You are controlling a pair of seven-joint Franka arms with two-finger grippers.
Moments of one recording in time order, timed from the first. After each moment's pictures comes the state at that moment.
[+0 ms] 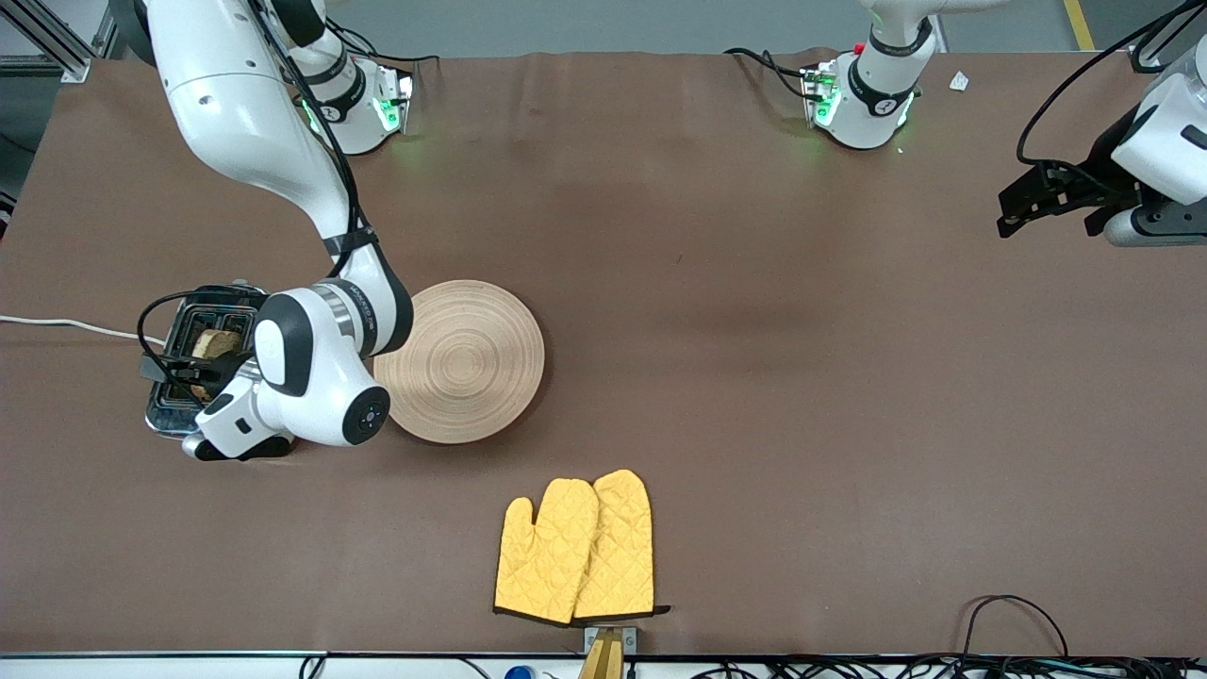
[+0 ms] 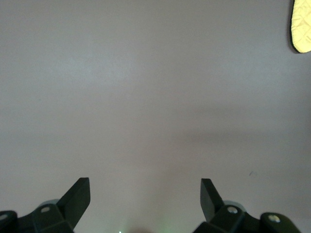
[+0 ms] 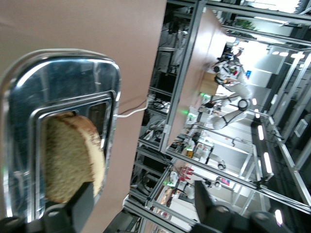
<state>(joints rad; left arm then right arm) 0.01 -0.04 -0.13 -1.56 -0.01 1.52 -0.12 0.35 0.73 -0.05 -1.28 -0.90 1.21 0.35</state>
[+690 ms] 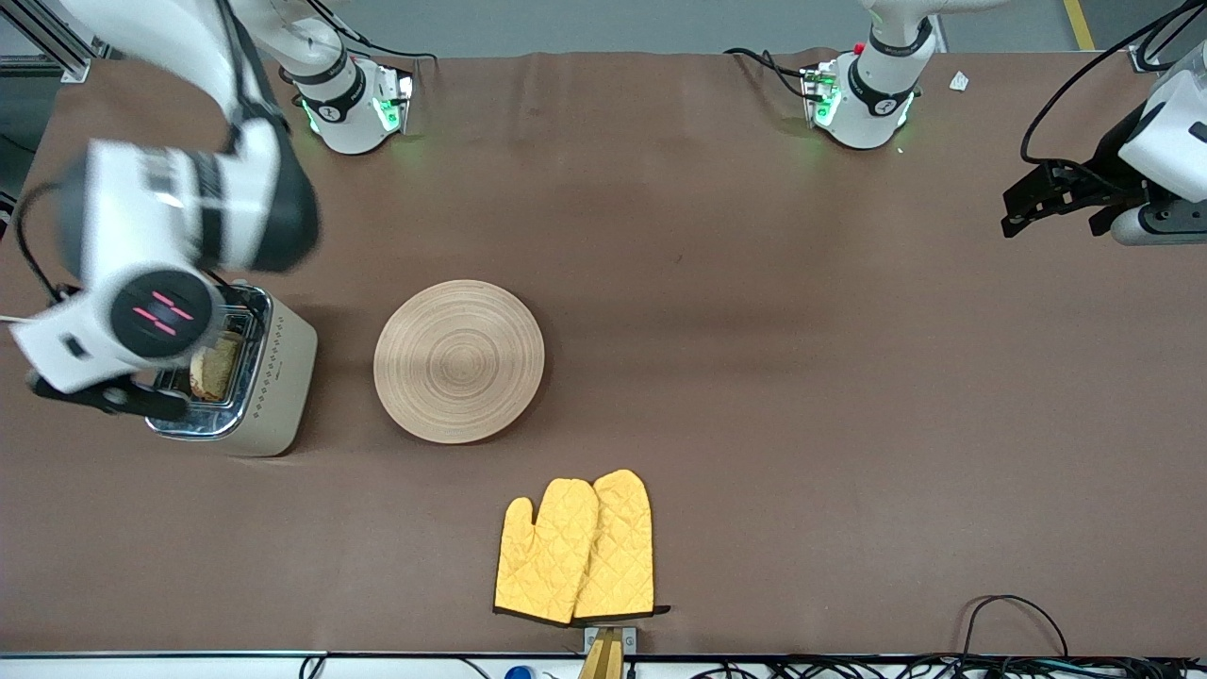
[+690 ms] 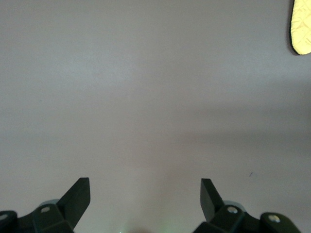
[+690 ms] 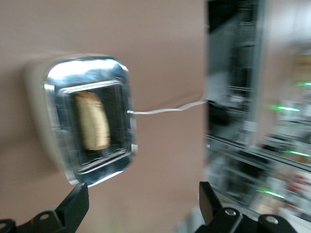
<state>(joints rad) 0.01 -0.04 -0.13 -1.56 -0.01 1.52 -0.12 0.27 0.40 -0.06 -1.18 -0.49 1.26 0.35</state>
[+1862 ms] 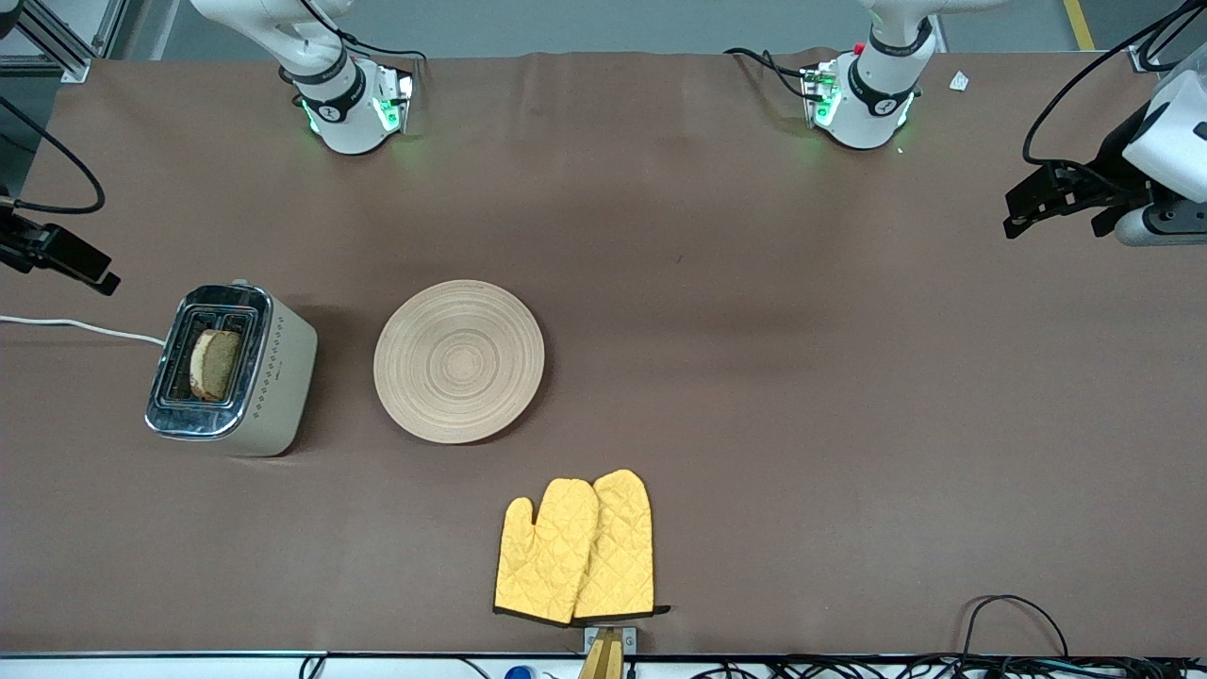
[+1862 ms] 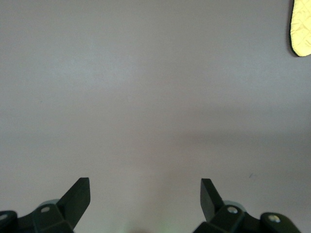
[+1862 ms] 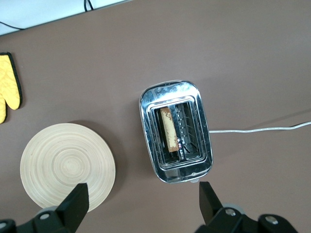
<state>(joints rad) 0.01 -0.03 -0.13 -1.55 -0.01 1.52 -0.11 0.05 0.08 -0.06 -1.42 -0.04 1.54 0.26</state>
